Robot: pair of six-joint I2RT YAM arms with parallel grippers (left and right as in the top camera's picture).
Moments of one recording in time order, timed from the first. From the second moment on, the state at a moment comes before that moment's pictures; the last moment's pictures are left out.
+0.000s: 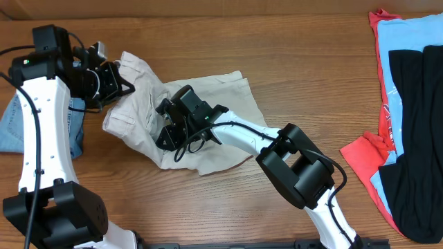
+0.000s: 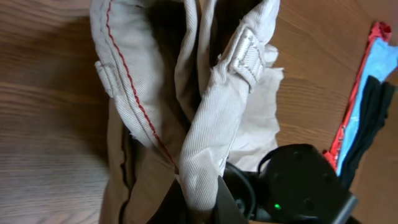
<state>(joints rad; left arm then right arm) 0.24 1.74 1.69 -1.25 0.56 -0.18 0.81 2.27 1.57 -0.23 -0.70 0.44</state>
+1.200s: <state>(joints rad) 0.01 1.73 1.87 -1.31 0.23 -0.22 0.49 2.09 1.57 -0.61 -0.60 0.42</state>
